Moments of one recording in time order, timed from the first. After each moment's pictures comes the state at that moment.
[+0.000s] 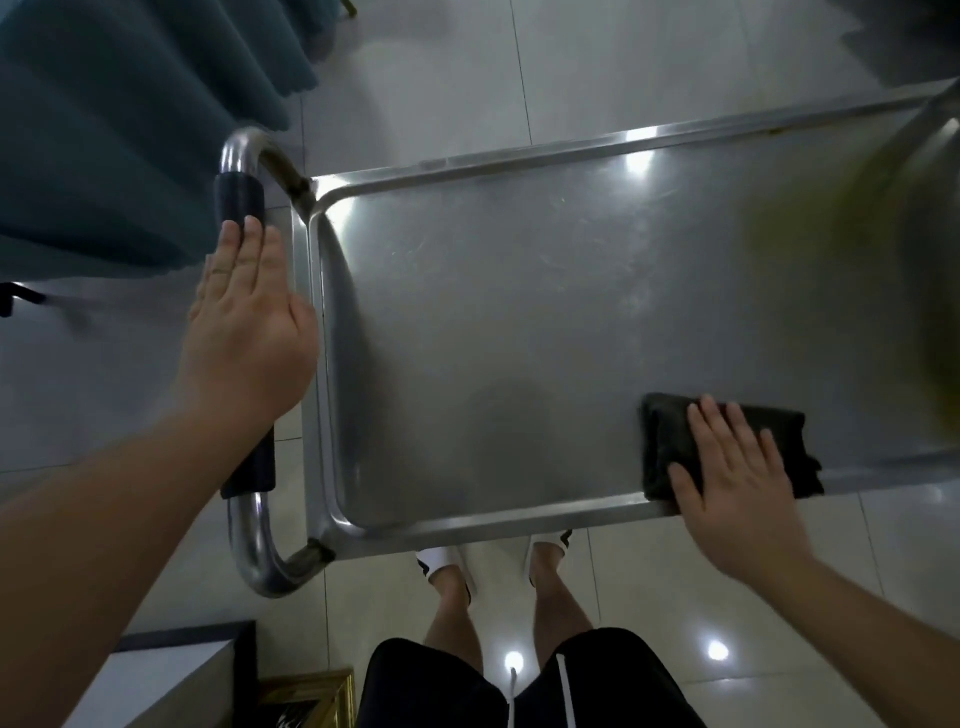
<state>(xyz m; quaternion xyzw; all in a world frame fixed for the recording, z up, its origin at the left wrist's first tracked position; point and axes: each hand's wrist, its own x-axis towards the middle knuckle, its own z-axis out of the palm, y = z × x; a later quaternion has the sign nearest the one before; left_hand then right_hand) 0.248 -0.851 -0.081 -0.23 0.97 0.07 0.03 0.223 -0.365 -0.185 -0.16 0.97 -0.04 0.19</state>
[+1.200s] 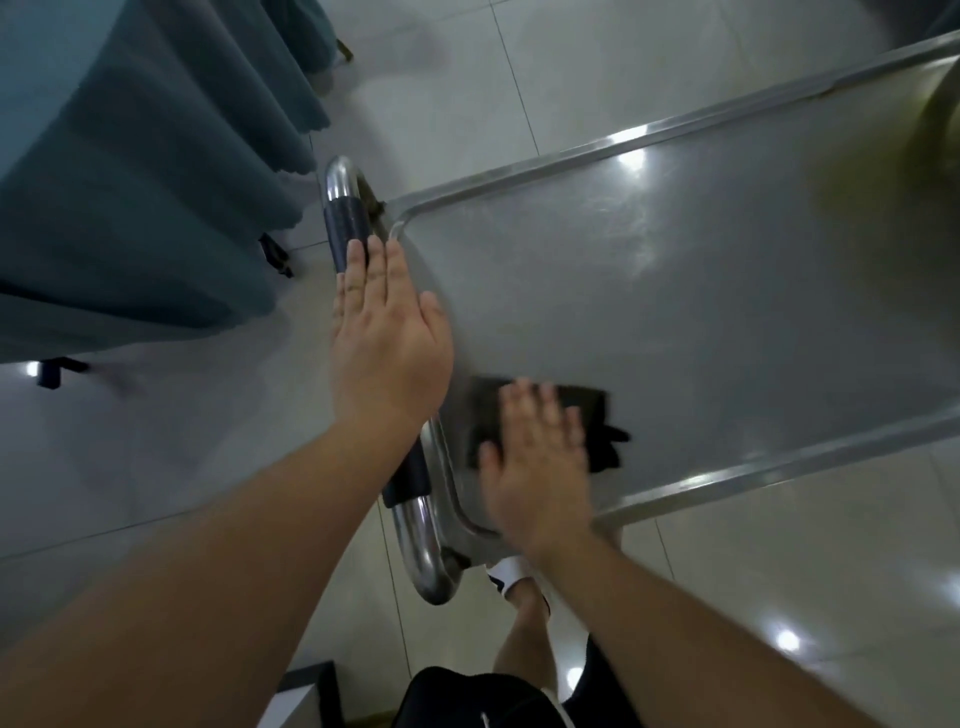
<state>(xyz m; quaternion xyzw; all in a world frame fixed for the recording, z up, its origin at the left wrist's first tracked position) 0.252 -0.860 -0.075 -0.19 0.97 0.14 0.02 0.328 -0.694 -0.186 -0.14 0.97 -0.15 0.14</state>
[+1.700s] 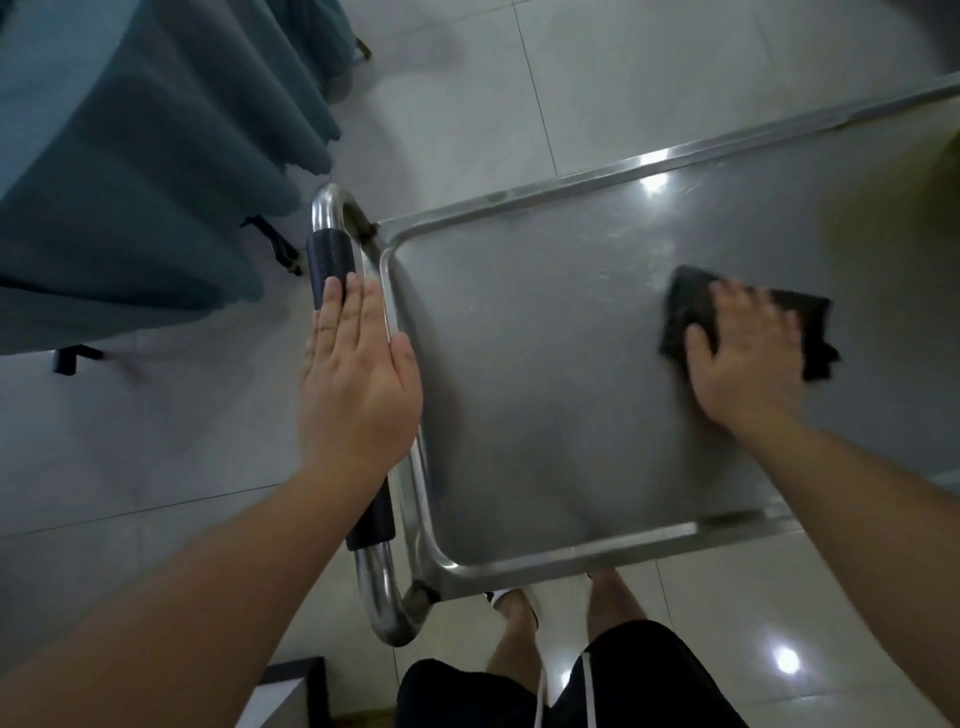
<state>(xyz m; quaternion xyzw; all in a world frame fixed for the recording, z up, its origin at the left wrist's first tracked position) 0.250 -0.857 -0.080 -0.22 0.97 0.13 0.02 0.110 -0.502 -0.200 -0.06 0.99 -0.10 0.07</state>
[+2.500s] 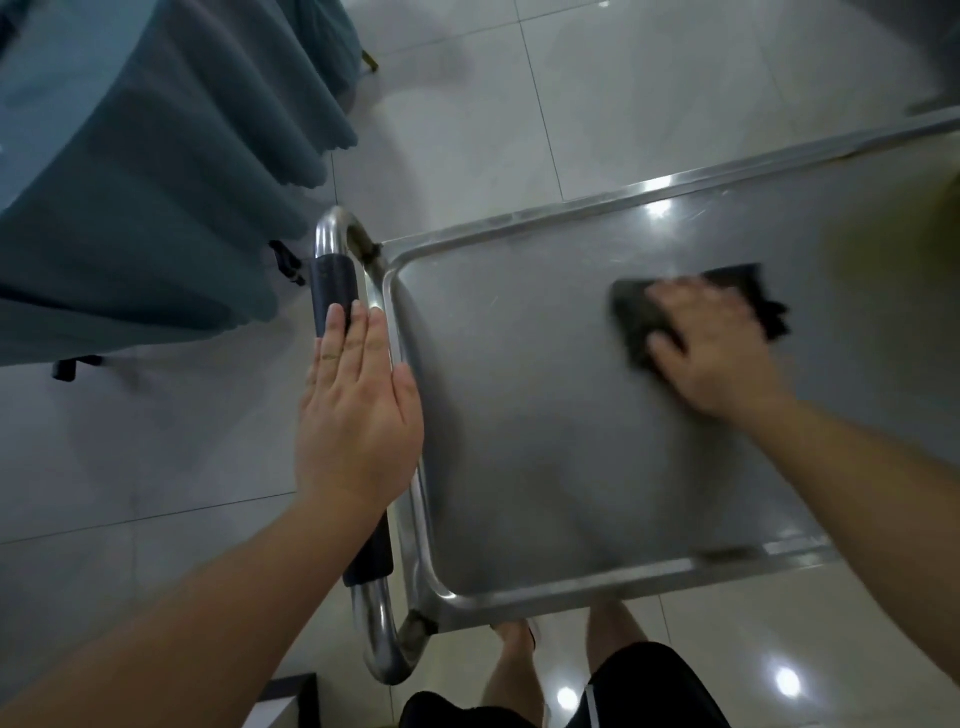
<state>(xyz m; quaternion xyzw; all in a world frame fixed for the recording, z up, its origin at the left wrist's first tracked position) 0.250 -0.858 -0.079 -0.22 0.96 0.14 0.04 0.057 -0.524 -0.201 -0.24 0.96 -0.10 0.10</state>
